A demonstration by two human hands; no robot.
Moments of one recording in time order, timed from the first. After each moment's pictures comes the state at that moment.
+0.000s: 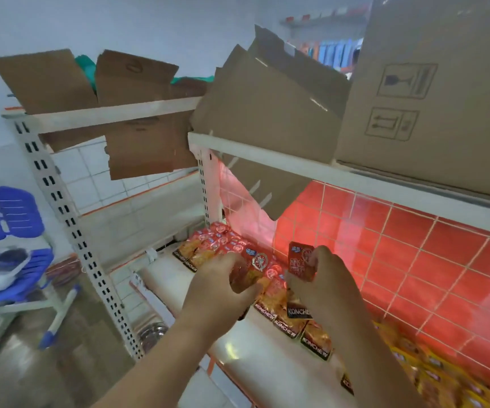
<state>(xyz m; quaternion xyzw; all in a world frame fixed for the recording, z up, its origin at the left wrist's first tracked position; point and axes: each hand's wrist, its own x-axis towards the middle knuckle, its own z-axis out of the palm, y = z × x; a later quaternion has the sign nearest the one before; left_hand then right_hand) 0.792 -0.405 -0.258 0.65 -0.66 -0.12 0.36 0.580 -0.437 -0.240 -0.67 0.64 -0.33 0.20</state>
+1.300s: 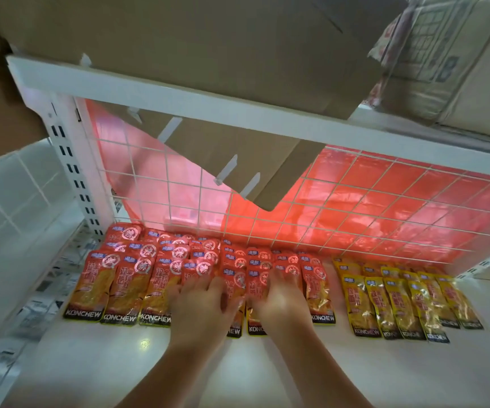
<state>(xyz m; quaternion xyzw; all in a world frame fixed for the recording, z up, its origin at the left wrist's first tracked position) 0.846 -0.571 -0.422 0.48 -0.83 -0.07 0.27 0.701 -0.503 -0.361 -0.42 0.88 -0.12 0.17</state>
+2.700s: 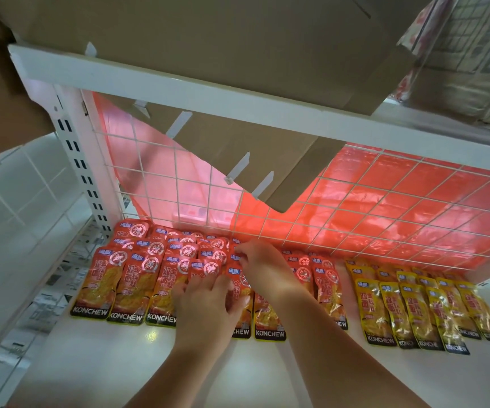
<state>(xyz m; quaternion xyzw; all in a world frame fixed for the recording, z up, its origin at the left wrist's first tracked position) 0.848 -0.571 -0.420 0.49 -0.82 -0.10 0.29 0.692 -0.594 -0.355 -0.57 0.79 -0.11 0.20</state>
